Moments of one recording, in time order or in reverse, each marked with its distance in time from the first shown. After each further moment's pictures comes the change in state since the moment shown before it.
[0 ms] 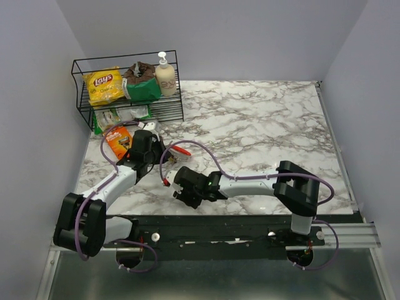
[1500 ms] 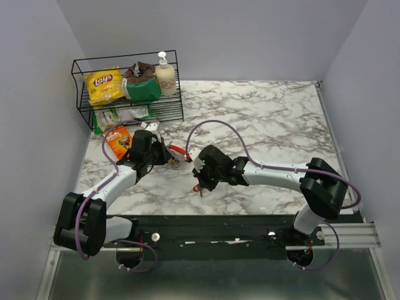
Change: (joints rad) left arm 0.004 0.006 0.001 -0.017 0.042 0.071; right arm -0.209 -0.203 -0.149 0.053 -0.108 0.019
